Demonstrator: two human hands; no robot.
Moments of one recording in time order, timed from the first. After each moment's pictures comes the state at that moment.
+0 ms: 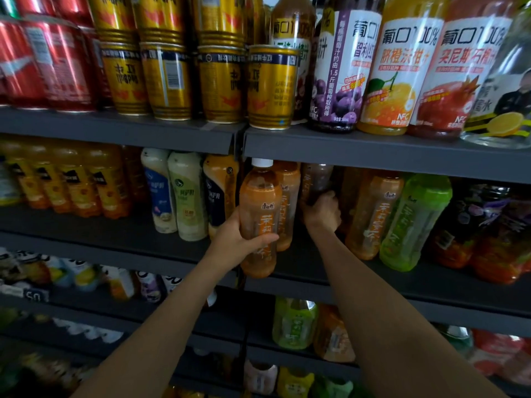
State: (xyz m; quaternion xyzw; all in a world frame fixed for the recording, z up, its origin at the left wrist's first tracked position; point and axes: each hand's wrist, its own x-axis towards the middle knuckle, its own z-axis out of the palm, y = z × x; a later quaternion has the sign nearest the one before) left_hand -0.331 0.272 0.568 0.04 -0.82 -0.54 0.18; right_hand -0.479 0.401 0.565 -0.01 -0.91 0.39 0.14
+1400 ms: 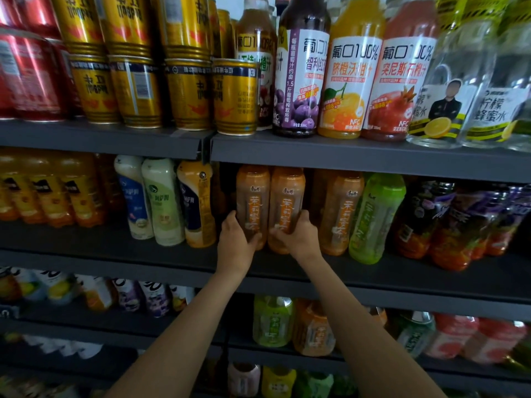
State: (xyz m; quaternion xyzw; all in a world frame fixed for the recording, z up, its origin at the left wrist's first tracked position) left_hand -0.369 0.324 0.544 0.17 -0.86 -0.40 0.27; right_hand -0.419 0.443 0.558 0.13 -0.85 0.50 0.05
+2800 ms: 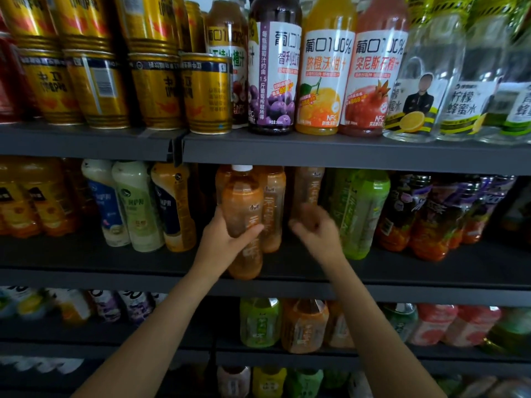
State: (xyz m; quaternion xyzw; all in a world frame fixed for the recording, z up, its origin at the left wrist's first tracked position) left_hand -0.349 0.327 0.572 -0.01 -0.82 -0.52 0.25; right_hand -0.415 0.499 0.567 0.16 -0.80 0.57 0.09
